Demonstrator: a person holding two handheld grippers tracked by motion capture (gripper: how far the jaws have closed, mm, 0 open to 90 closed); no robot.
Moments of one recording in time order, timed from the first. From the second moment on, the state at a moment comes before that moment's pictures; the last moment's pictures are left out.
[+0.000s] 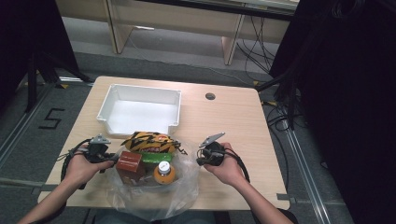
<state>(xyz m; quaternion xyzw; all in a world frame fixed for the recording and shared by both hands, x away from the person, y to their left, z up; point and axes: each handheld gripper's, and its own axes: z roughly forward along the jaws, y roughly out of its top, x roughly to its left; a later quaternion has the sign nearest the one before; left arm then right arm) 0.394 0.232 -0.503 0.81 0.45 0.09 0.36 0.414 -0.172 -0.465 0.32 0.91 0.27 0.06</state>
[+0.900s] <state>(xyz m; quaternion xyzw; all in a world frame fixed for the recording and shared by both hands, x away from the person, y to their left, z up) 0.358 0.267 -0.438 0.74 0.46 0.13 0.48 0.375 -0.196 -0.412 0.31 0.86 0.39 0.07</state>
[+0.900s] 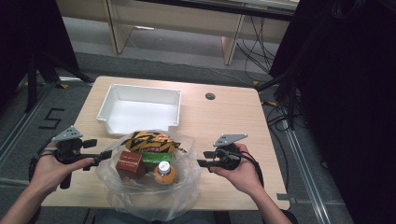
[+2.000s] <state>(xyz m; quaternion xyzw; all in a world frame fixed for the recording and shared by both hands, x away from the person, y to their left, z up) 0.350 0.255 -0.416 0.71 0.41 0.13 0.56 0.374 -0.180 -0.393 0.28 0.86 0.42 0.08</state>
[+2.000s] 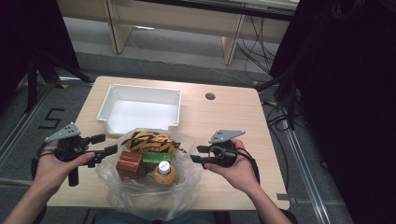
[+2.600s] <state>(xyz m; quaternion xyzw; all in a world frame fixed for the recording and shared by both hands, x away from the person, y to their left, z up) 0.368 0.237 -0.454 0.78 0.40 0.14 0.45 0.376 -0.176 -0.389 0.27 0.86 0.43 0.08</state>
